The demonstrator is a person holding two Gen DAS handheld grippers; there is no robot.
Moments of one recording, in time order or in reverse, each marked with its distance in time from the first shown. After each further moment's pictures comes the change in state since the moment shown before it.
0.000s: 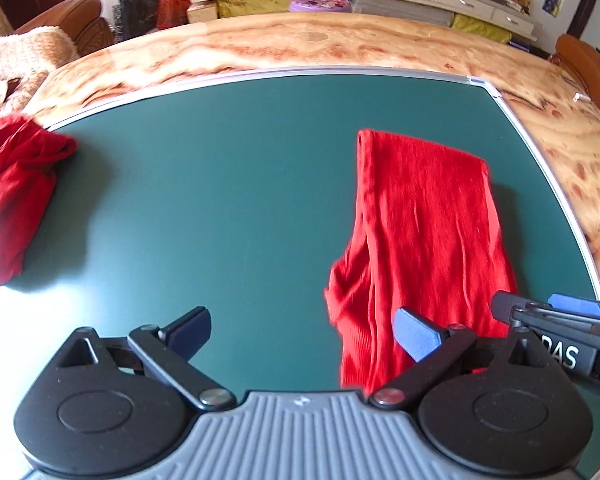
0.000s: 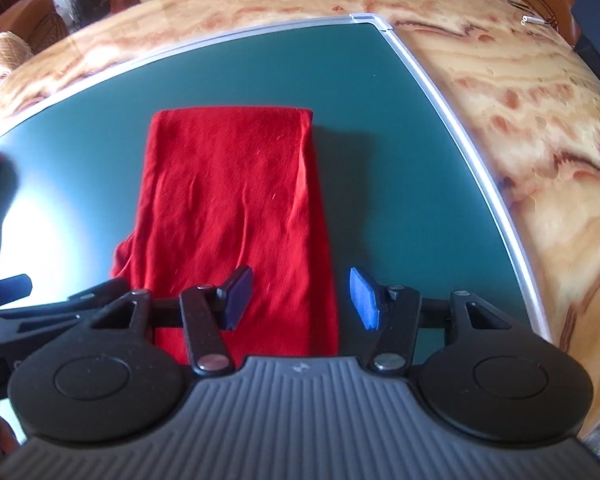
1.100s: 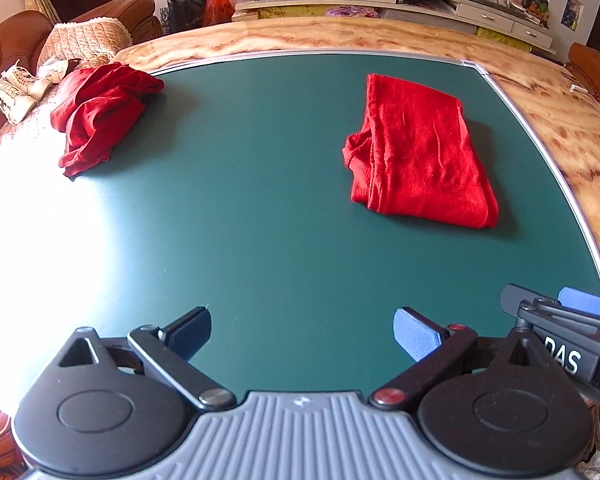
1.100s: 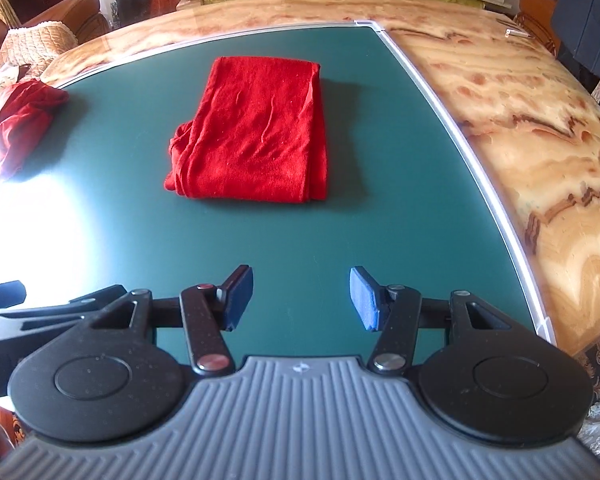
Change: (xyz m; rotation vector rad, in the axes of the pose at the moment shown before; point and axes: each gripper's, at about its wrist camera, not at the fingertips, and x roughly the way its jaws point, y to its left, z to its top) left arm -0.094 -0.008 -0.135 -0.054 -0.058 0.090; right arm -0.086 -0.012 -0.137 -0.067 -0.106 0.044
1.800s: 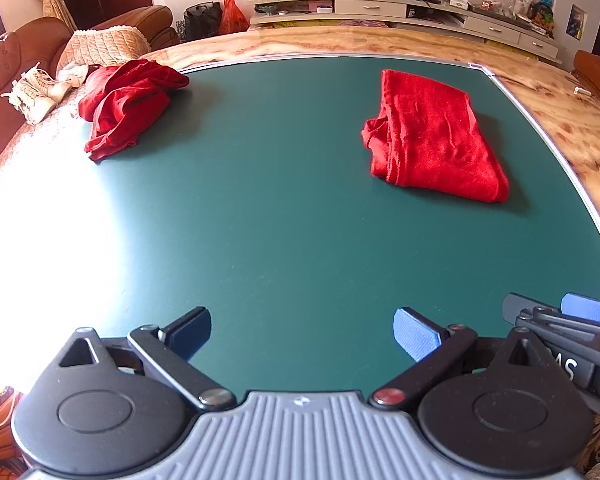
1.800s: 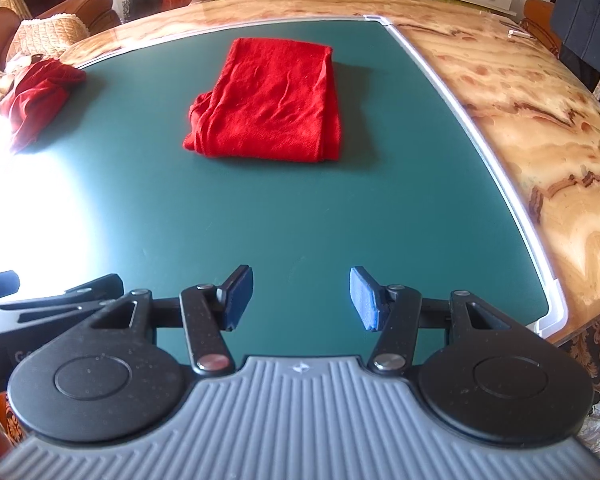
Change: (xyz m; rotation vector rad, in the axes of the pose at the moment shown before) left arm -0.008 0.011 -0.046 -0.009 -0.061 0.046; right arm -0.006 0.010 -0.044 -0.030 -0.021 0.012
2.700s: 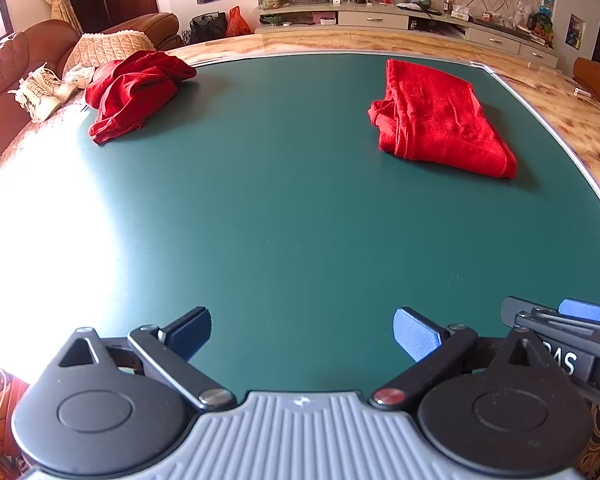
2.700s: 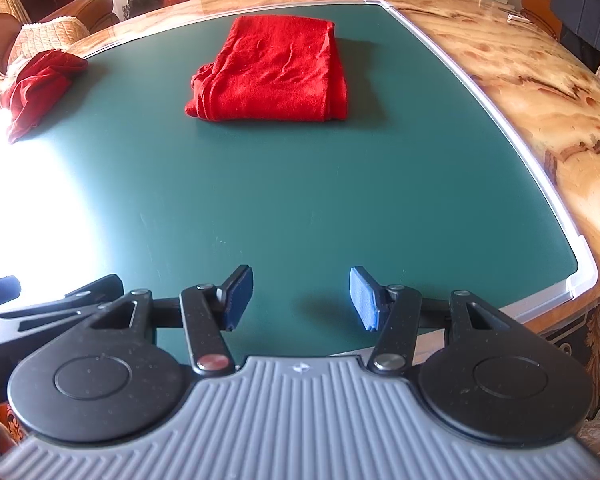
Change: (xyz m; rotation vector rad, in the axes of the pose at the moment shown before) left arm 0.013 0.001 -0.042 -0.016 -0.058 0.001; right arm 0.017 0.003 -0.039 0.029 -0.023 0.013
